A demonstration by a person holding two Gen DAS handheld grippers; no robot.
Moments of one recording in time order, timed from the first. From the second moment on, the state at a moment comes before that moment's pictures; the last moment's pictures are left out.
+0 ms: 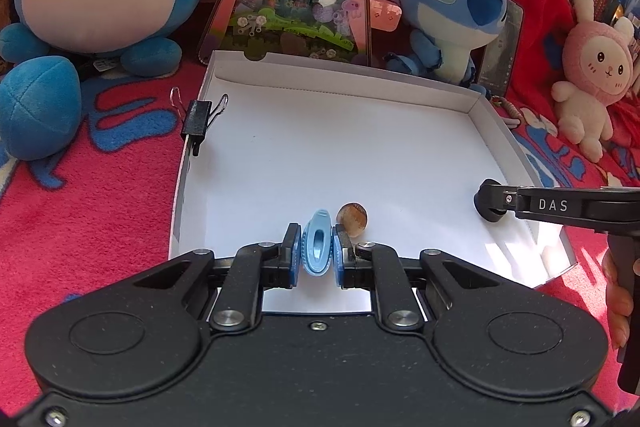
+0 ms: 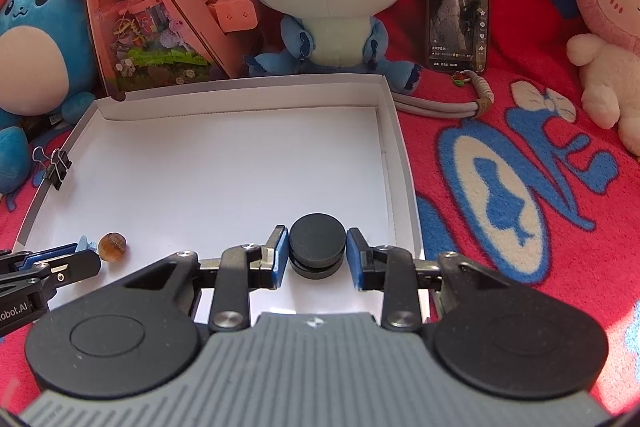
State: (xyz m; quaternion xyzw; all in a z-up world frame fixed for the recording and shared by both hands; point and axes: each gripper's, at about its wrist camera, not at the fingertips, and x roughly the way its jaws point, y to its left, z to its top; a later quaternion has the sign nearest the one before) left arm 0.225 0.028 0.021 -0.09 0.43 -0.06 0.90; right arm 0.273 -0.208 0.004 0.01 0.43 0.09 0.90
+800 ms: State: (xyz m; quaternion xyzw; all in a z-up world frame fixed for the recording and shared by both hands) left arm 0.225 0.025 0.020 -0.08 0.42 -0.06 0.90; right arm 0.271 -0.205 0.001 -0.02 0.43 0.09 0.90
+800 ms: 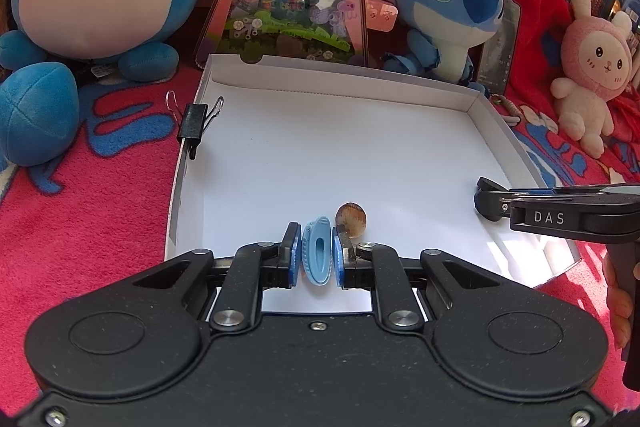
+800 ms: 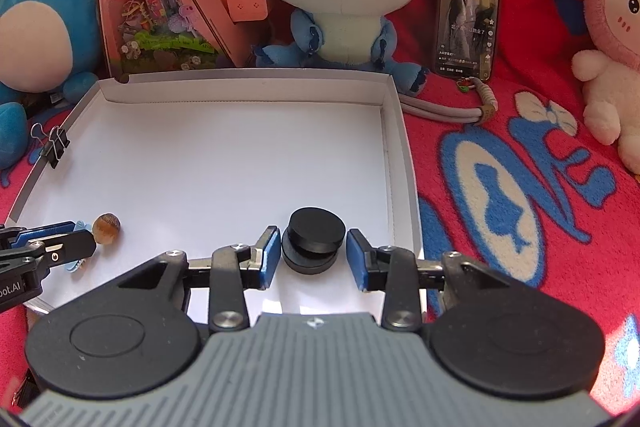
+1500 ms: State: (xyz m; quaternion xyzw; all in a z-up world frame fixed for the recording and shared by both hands) left arm 0.232 0.023 0.017 -0.08 0.41 -0.06 0.91; right arm 0.270 -0.204 -0.003 -0.03 0.41 0.09 0.91
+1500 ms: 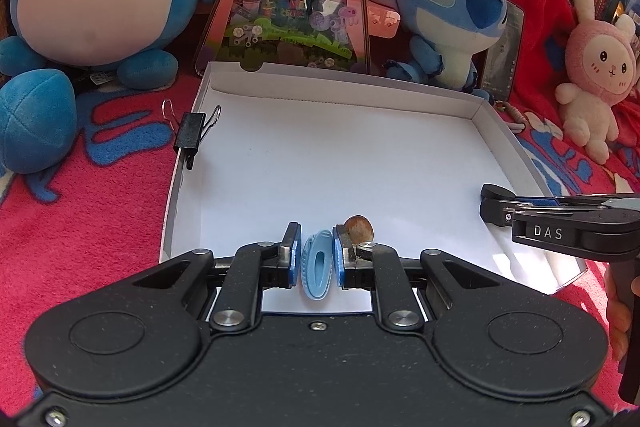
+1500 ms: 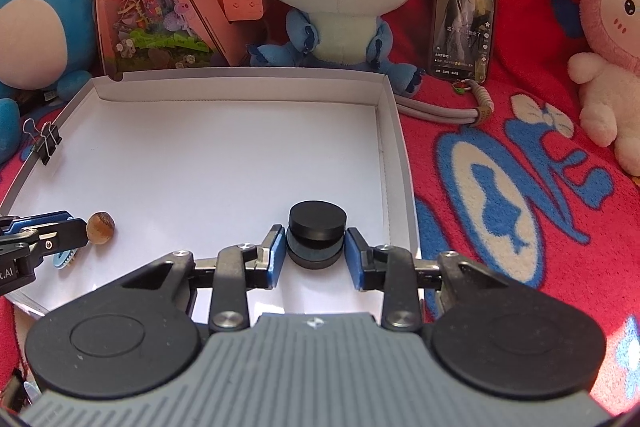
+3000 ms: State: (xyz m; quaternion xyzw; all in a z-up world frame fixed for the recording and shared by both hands) left arm 0.082 0.017 0.058 -0.05 0.34 -0.13 0.93; right arm 0.124 -0.242 0.025 -0.02 0.30 0.16 0.94
